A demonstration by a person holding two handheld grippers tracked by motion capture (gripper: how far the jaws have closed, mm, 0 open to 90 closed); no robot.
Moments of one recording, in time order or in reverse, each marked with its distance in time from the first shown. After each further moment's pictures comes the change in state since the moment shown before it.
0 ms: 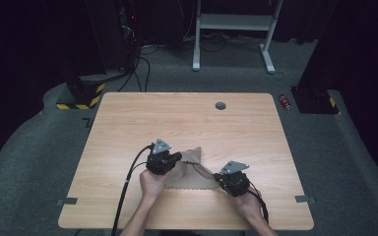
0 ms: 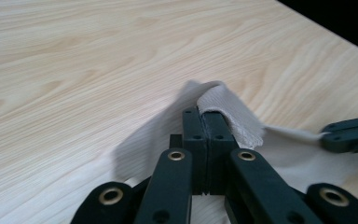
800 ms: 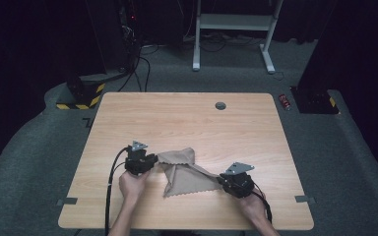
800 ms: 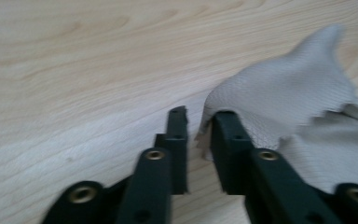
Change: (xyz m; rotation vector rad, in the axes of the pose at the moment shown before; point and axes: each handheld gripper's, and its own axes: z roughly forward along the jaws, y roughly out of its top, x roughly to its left) left arm 0.052 -0.027 -0.019 0.084 0.146 -0.115; right arm -0.006 -0.008 -0.004 0.007 0.002 0.022
